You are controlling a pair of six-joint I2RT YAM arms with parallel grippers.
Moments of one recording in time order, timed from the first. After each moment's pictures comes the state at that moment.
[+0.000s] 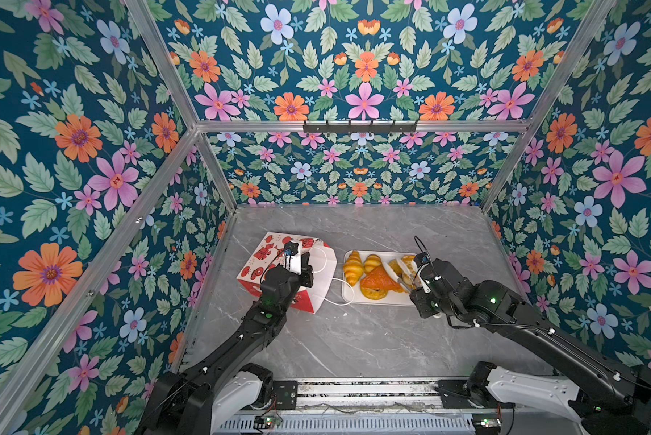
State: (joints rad) left arm -0.44 1.03 0.45 0.45 -0.06 -0.08; right arm 0.87 1.06 1.07 -0.94 0.12 0.40
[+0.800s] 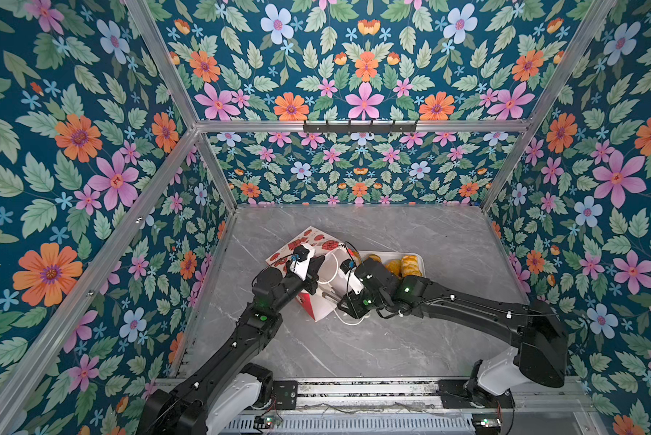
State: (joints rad) left arm -0.42 0.92 0.45 0.43 0.35 0.02; right arm 0.99 1.57 1.18 -0.42 -0.17 0.43
